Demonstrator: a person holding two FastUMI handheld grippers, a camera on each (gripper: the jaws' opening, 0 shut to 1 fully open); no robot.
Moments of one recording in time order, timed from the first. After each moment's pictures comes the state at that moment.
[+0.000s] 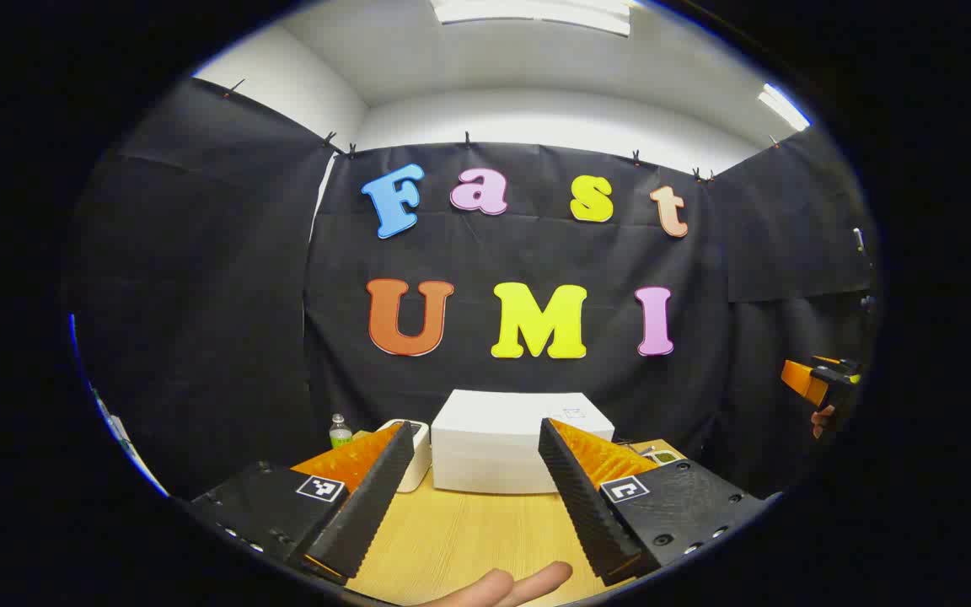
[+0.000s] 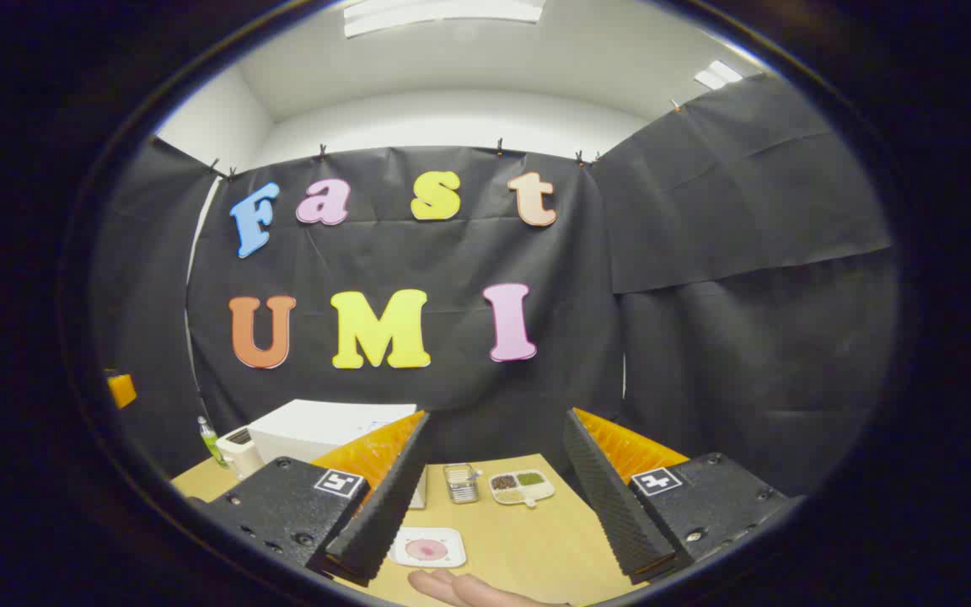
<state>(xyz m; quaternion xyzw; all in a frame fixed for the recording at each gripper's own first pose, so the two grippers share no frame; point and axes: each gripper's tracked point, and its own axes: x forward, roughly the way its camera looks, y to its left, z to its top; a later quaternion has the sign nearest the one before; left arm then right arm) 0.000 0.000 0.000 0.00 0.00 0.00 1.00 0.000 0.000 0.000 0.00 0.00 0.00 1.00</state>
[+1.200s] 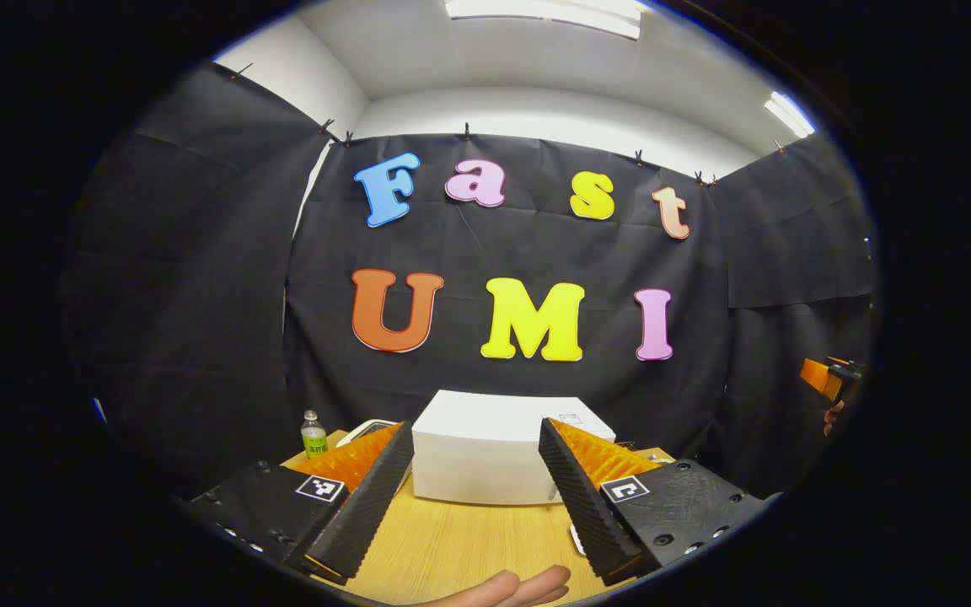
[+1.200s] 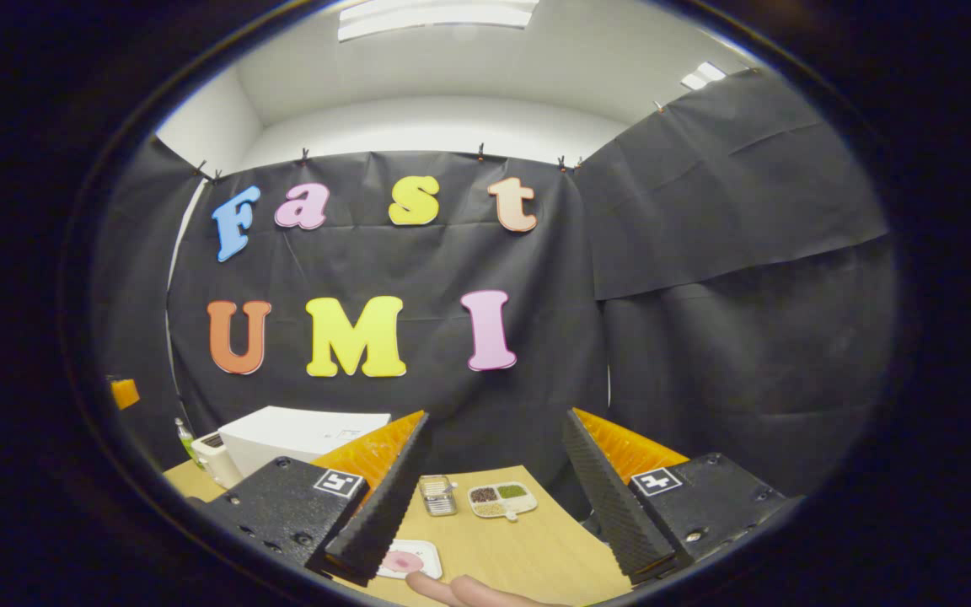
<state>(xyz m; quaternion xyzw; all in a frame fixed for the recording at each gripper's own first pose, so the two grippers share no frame) 0.078 -0.017 -0.038 -0.02 -0.01 -0.02 1.00 0.041 -0.033 -0.019 0.01 -0.02 -0.02 1.00</state>
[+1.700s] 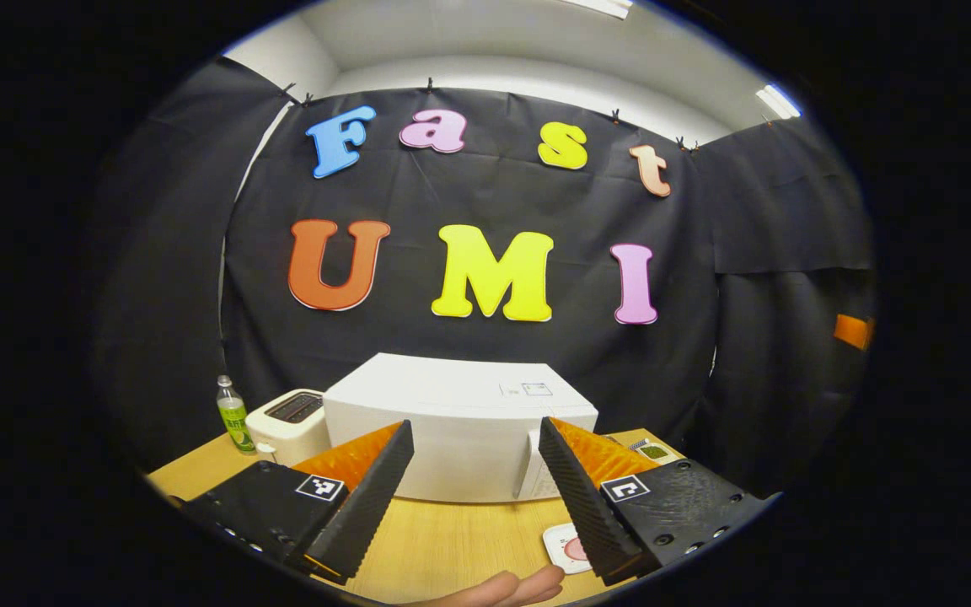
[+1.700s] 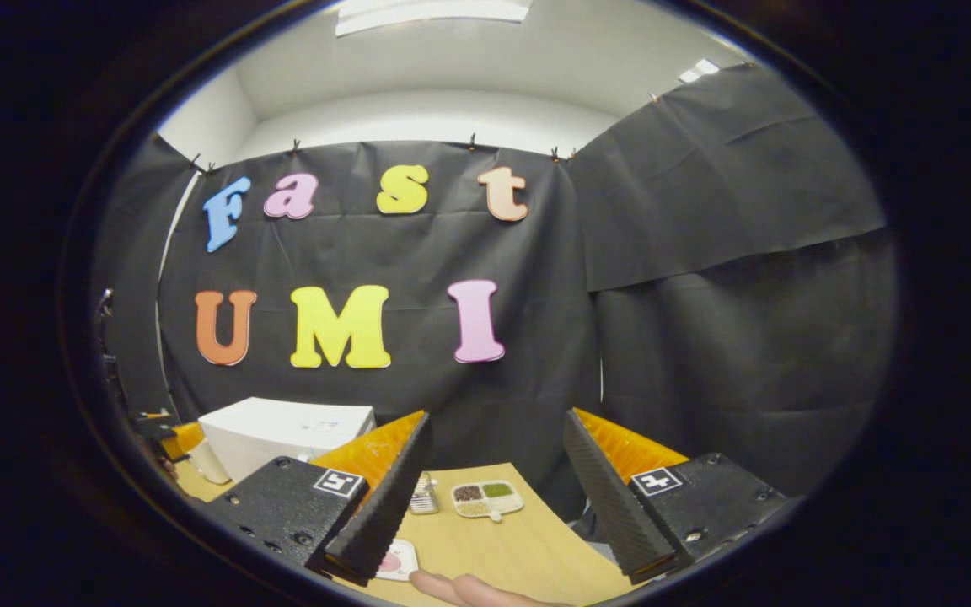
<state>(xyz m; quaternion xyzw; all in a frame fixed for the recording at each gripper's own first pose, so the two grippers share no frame) 0.192 -0.105 -0.136 -0.01 0.04 -0.08 1.00 0.067 -0.063 -0.042 0.00 -0.01 -0.03 1.00</state>
